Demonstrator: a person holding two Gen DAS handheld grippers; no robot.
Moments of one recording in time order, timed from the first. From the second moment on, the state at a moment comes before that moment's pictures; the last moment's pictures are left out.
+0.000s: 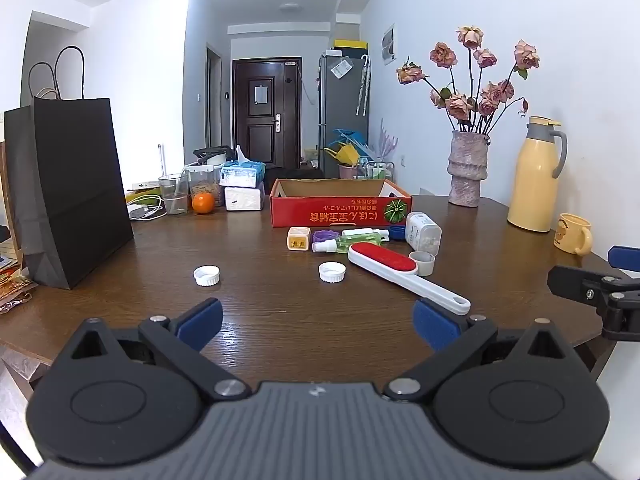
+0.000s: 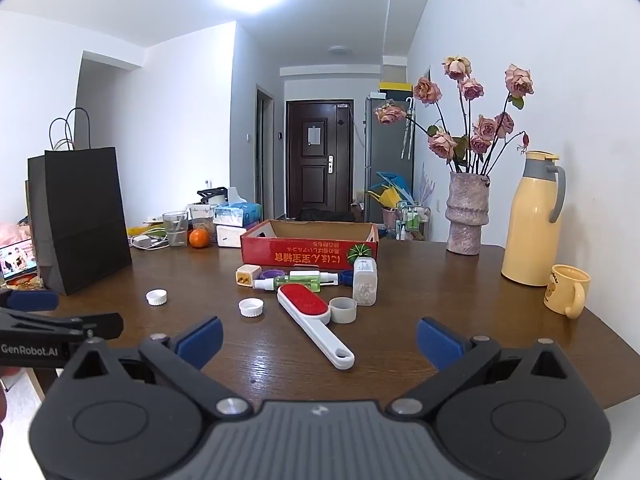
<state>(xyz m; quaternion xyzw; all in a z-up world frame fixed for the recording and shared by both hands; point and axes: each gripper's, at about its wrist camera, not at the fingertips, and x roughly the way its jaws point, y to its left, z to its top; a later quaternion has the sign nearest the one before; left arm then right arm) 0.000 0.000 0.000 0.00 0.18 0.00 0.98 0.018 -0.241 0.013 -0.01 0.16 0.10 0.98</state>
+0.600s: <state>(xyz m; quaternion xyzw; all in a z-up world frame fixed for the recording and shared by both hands) -0.002 0.007 0.003 0.00 0.18 0.00 0.98 0.018 -0.240 0.012 -0.01 0.17 0.10 0.98</state>
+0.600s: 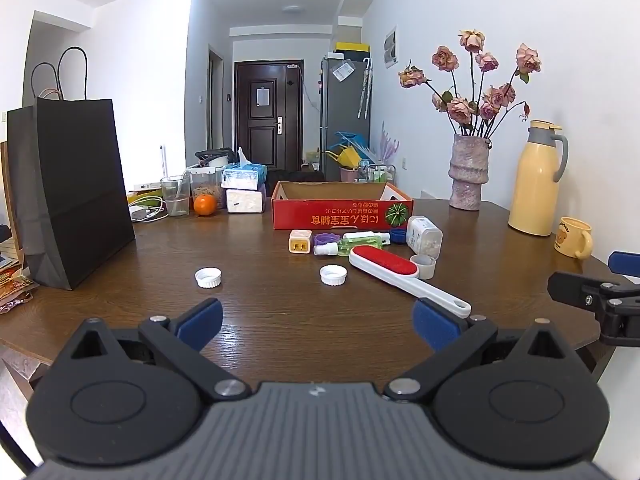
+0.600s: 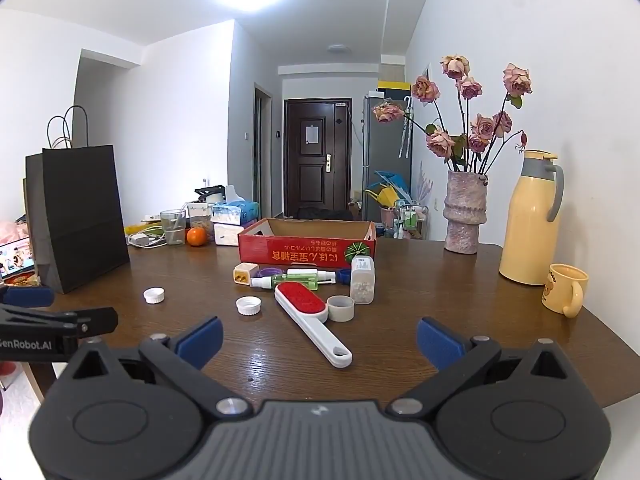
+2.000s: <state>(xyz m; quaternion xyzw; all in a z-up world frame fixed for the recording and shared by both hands) -0.002 0.003 0.004 0.00 0.18 0.00 0.98 0.018 -0.242 0.011 -0.01 0.17 0.10 0.98</state>
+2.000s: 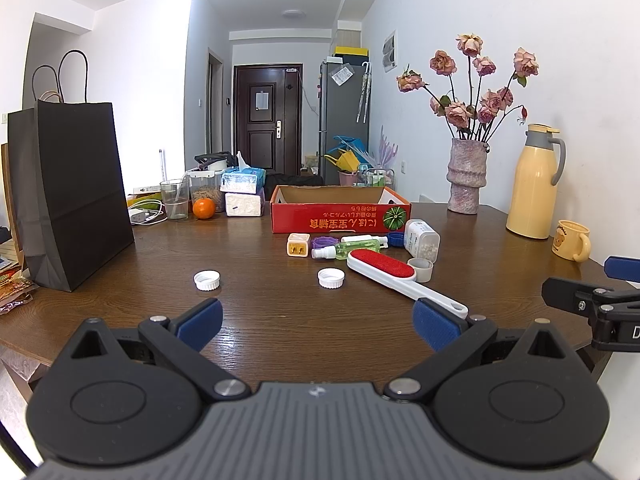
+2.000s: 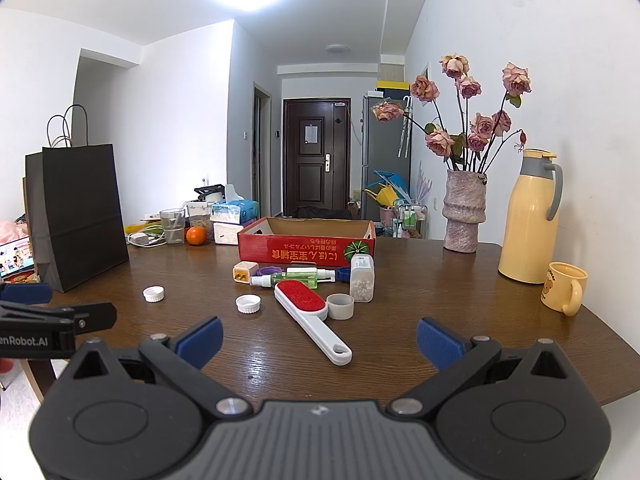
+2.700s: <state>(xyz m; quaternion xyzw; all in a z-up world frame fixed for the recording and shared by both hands) -0.002 0.003 0.004 0.00 0.18 0.00 0.98 0.018 -0.242 0.010 -0.01 0.17 0.10 0.98</state>
